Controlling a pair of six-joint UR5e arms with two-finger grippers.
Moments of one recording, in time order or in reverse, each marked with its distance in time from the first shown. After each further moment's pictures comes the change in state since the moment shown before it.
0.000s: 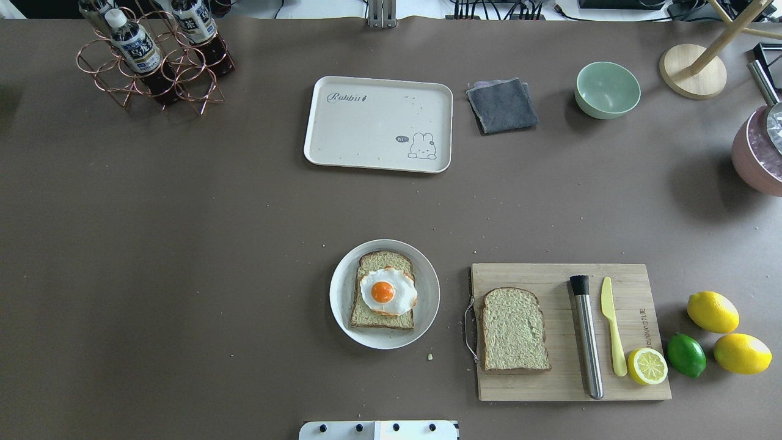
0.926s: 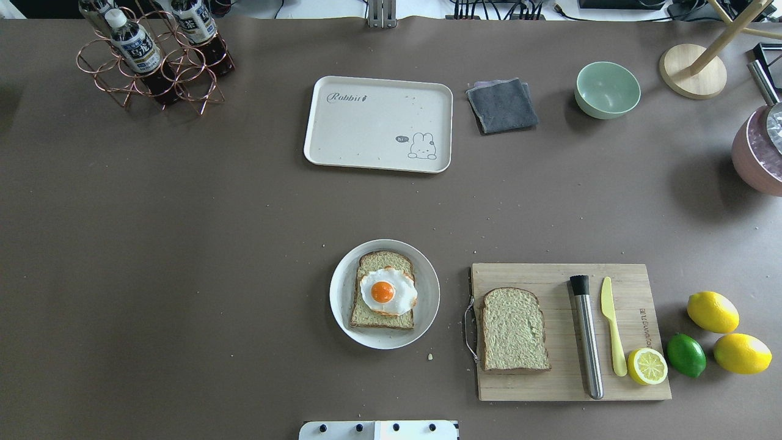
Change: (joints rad) left arm -0.001 0.001 -0.020 0.001 -0.001 0.001; right arm 0.000 0.010 0.001 0.009 0.009 0.003
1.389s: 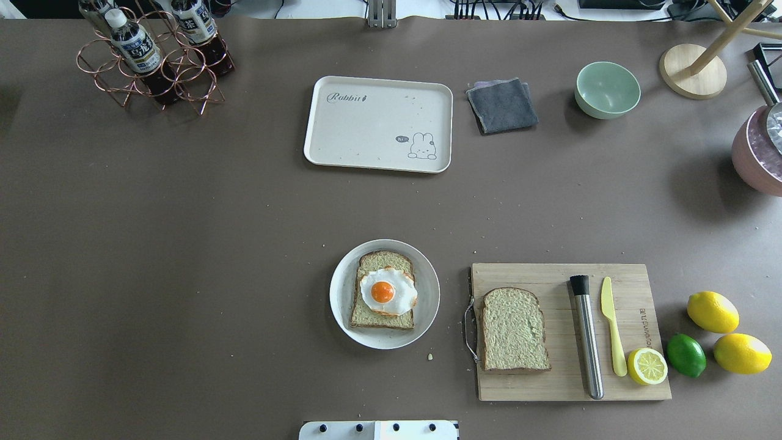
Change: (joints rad) left arm 0.005 -0.011 -0.009 0.001 0.000 -0.020; right arm -0.061 0.003 0.092 0.001 0.024 0.044
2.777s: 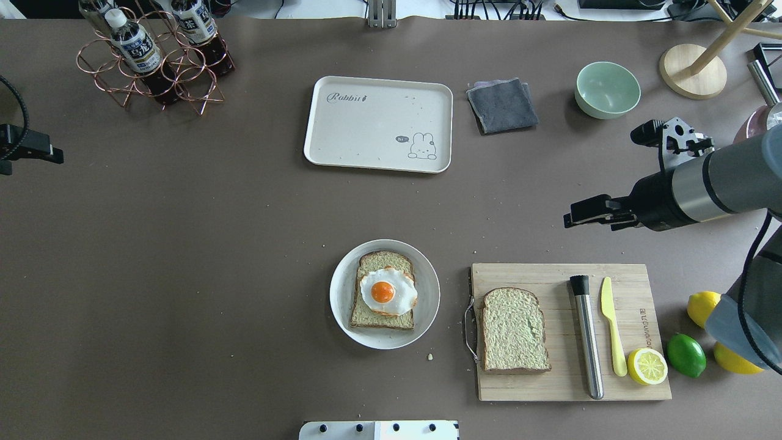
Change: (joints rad) left arm 0.404 -0.035 -0.201 -0.133 0.164 -0.757; right arm -0.714 0.072 0.347 0.281 -0.250 1.029
